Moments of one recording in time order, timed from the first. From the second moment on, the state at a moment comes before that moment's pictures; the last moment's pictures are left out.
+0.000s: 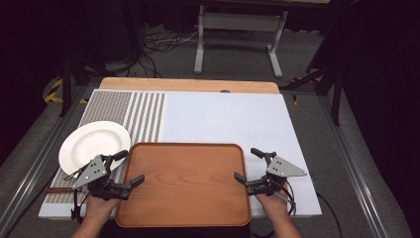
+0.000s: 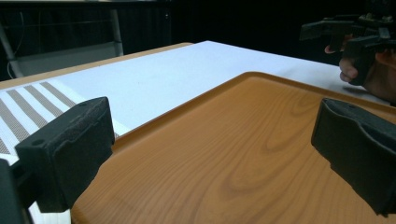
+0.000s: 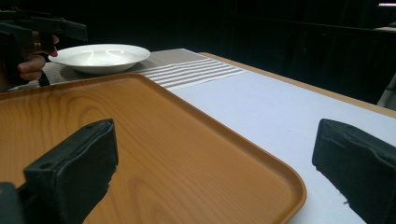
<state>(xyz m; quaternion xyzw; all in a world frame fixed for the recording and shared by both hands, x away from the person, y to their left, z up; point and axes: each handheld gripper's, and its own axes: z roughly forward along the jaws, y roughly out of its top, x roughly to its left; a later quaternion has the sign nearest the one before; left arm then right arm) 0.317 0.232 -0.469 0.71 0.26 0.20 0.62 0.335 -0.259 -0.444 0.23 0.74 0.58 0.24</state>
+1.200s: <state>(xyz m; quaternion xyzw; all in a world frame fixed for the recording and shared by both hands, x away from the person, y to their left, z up) 0.317 0.254 -0.426 0.79 0.21 0.17 0.56 0.330 -0.262 -0.440 0.22 0.74 0.59 0.24</state>
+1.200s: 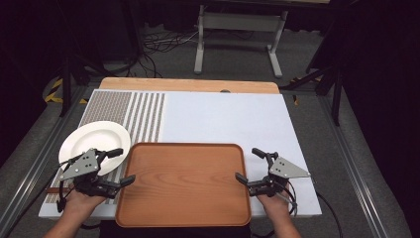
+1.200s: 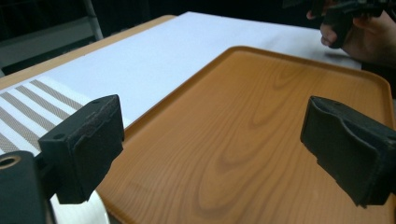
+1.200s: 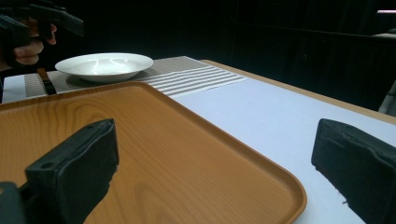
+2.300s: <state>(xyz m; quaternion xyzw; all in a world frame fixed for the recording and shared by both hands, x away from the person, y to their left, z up) 0.313 0.279 -0.388 0.90 0.15 0.13 0.40 0.330 -0.260 -0.441 0.22 0.74 0.59 0.23</state>
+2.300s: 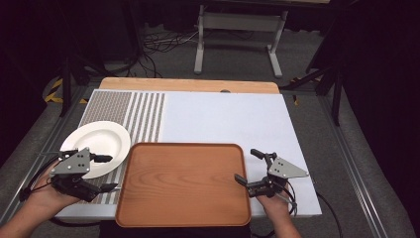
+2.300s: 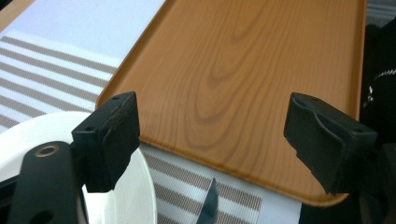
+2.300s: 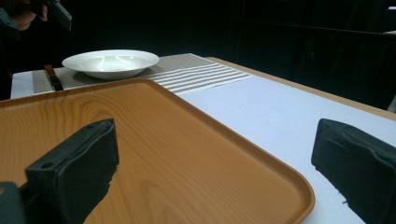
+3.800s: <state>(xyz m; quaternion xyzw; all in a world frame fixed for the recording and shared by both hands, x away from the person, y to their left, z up) 0.309 0.321 -0.416 0.97 0.13 0.10 0.19 0.332 -0.260 -0.443 0.22 0.74 0.59 0.22</state>
